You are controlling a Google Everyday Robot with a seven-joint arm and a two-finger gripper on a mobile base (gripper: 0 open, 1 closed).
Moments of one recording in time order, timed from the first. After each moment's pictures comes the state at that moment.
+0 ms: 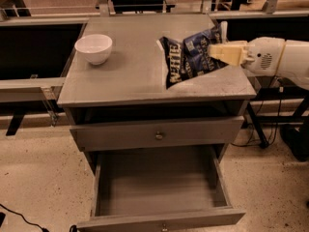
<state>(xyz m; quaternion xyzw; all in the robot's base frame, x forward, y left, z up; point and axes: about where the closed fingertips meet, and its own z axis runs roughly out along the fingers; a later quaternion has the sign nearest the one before) 0.623 -0.168 0.955 -0.31 0.69 0.37 0.54</state>
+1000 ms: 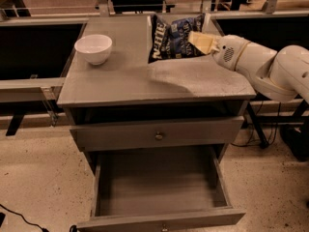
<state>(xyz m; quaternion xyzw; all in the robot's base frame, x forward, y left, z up) 0.700 -0.127 0.959 -0.17 0.67 0.38 0.62</state>
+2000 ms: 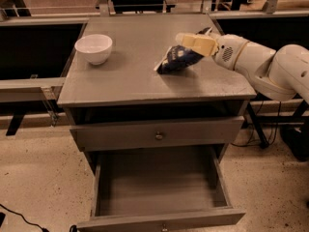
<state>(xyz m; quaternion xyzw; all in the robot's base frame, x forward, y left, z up) 0.700 -0.126 0.959 -0.17 0.67 0.38 0.62</state>
